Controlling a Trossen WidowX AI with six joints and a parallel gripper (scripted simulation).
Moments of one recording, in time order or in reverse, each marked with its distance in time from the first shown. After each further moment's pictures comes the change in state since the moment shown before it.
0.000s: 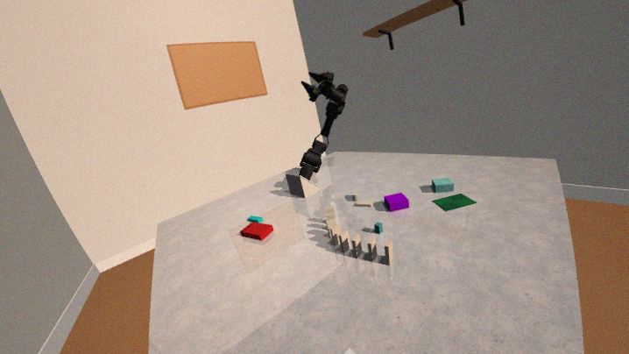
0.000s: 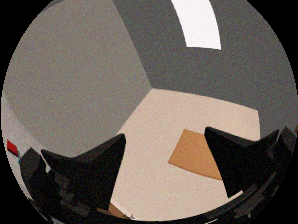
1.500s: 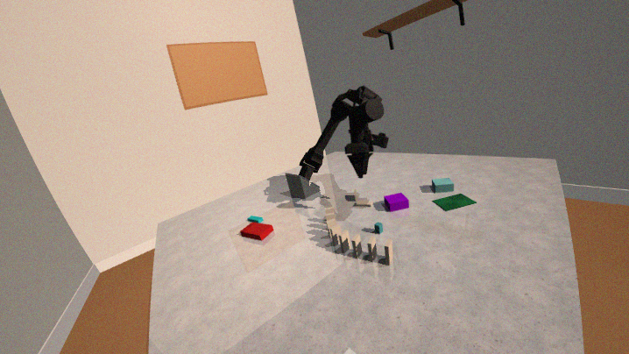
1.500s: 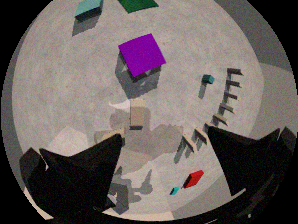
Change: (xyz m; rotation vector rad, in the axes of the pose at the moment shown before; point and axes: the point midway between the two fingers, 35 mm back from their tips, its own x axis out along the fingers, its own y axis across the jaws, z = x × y) arm -0.306 0.400 0.166 -0.848 -0.681 2.238
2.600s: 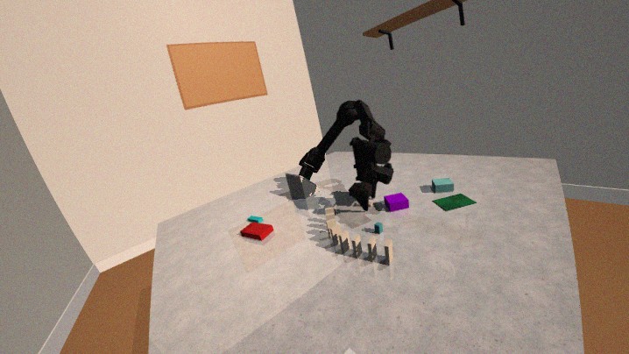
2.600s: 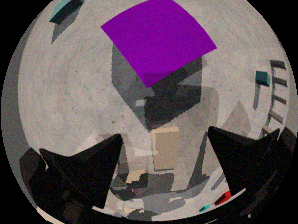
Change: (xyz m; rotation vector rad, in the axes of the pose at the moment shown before) arm 0.101 0.034 0.011 0.167 -0.023 0.227
